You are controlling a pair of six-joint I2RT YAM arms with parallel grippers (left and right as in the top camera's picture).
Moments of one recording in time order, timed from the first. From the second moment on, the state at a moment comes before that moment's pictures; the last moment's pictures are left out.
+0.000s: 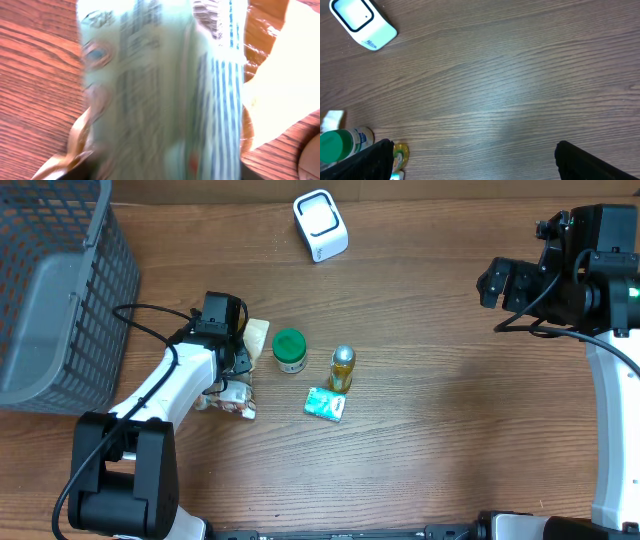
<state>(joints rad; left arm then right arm) -0.16 1.72 1.01 -0.57 -0.19 -0.46 -0.07 1.50 1.69 -1.20 -0.09 0.15</state>
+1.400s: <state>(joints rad) 0.02 1.90 1.33 -0.86 -0.18 -0.19 -0.07 1.50 1.69 -1.20 -0.09 0.15</state>
